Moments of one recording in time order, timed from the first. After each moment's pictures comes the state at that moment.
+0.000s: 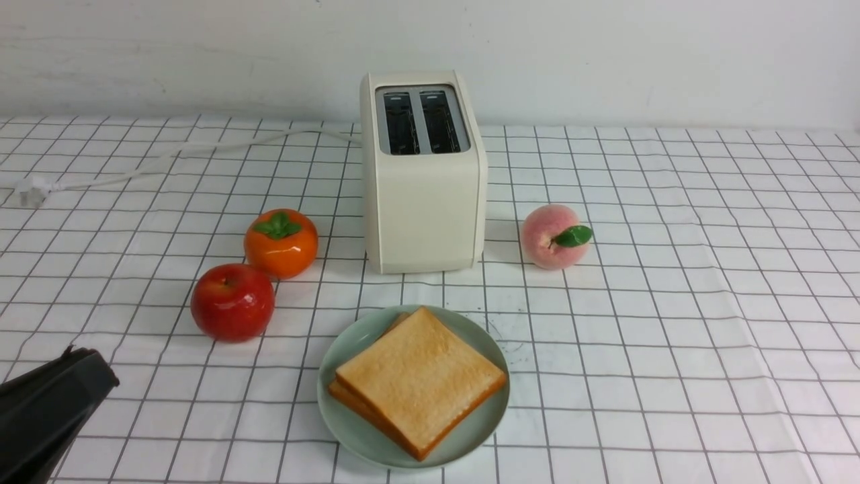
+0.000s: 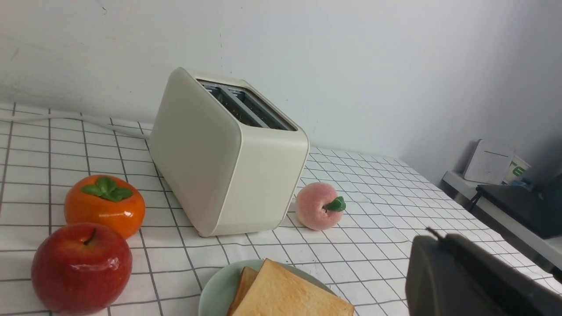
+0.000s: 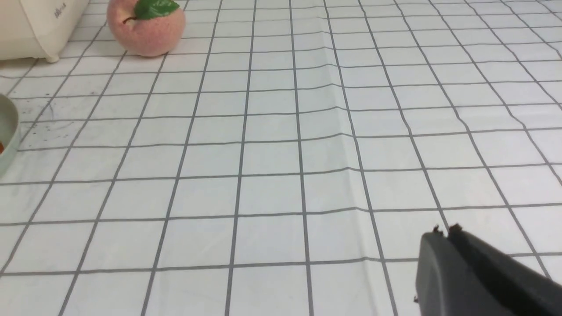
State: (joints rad) right arm -0.07 -0.01 0.02 0.11 0.39 -0.02; left arm -0.24 0.27 -0.27 -1.23 0.21 0.84
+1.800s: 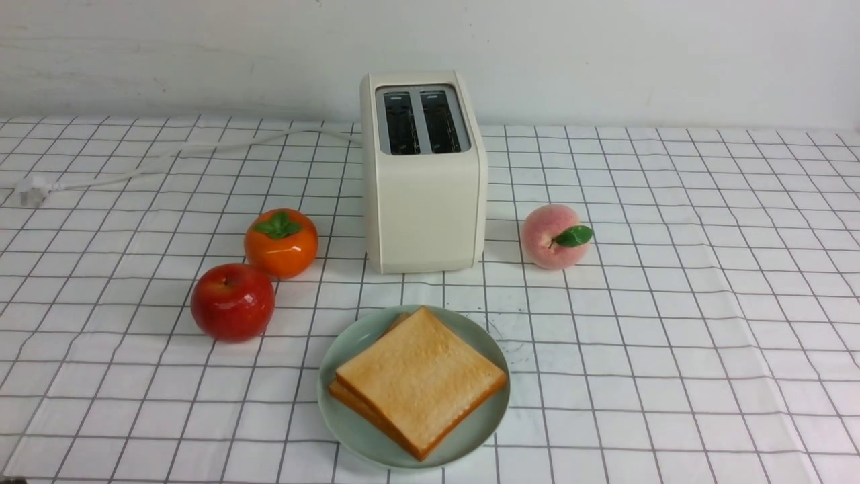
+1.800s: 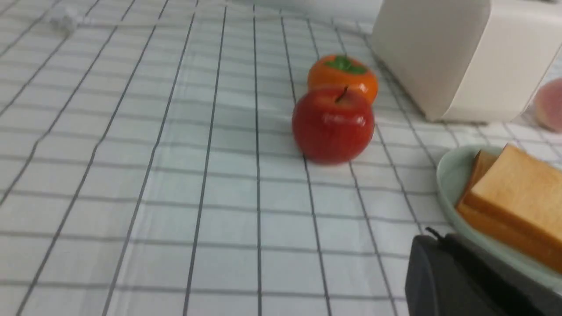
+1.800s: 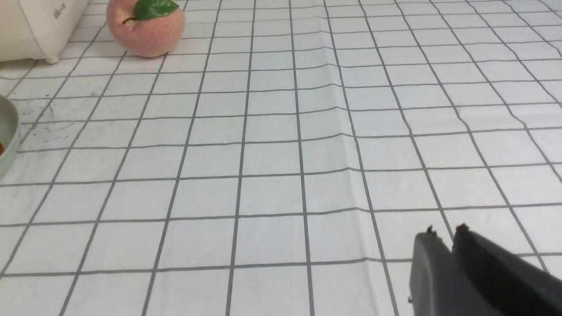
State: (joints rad) right arm -0.07 -0.01 0.02 0.11 0.39 -0.02; left arm -0.06 0.03 -0.06 -0.17 0.38 -0.04
